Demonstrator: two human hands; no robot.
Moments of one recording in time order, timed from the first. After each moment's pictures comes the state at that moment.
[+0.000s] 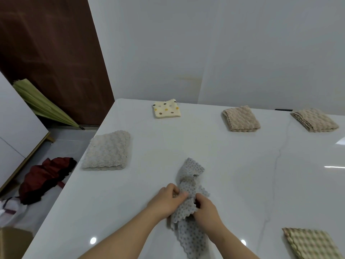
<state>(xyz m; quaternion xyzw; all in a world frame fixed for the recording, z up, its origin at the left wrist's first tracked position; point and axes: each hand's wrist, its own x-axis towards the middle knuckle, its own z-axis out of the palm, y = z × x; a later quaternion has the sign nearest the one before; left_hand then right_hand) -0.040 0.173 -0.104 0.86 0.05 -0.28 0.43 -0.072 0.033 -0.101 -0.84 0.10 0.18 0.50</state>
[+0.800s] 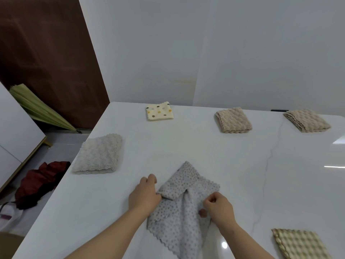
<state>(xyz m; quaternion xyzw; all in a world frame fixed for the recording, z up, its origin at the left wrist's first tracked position) -0.032 0.180 -0.091 0.96 0.06 -0.14 0.22 -0.058 -0.024 -0.096 -0.84 0.23 0.13 0.47</state>
